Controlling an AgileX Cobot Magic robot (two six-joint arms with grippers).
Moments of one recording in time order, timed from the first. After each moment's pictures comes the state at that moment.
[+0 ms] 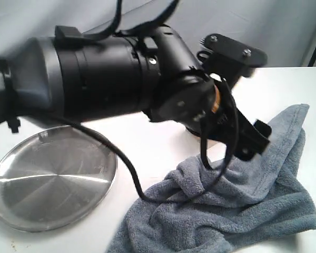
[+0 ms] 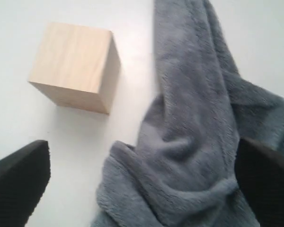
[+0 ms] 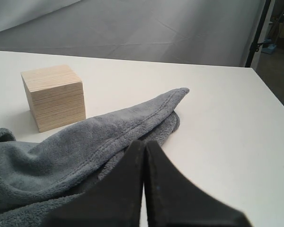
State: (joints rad) left arm -1.01 1.88 -1.49 0.28 0.65 -0.42; right arm 0.00 0.01 0.00 0.04 0.33 -0.09
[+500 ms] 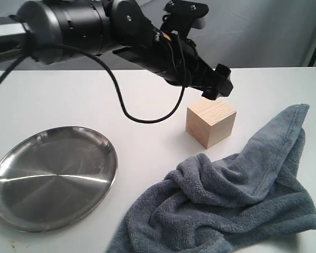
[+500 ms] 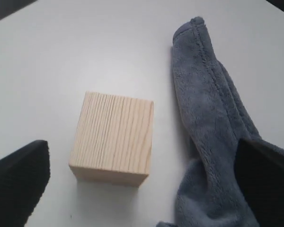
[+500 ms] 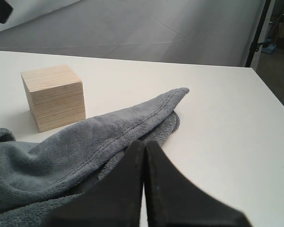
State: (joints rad) left arm -0.69 2.03 -1.66 -0.51 0.54 0.46; right arm 0.00 0.01 0.00 0.04 0.33 -0.09
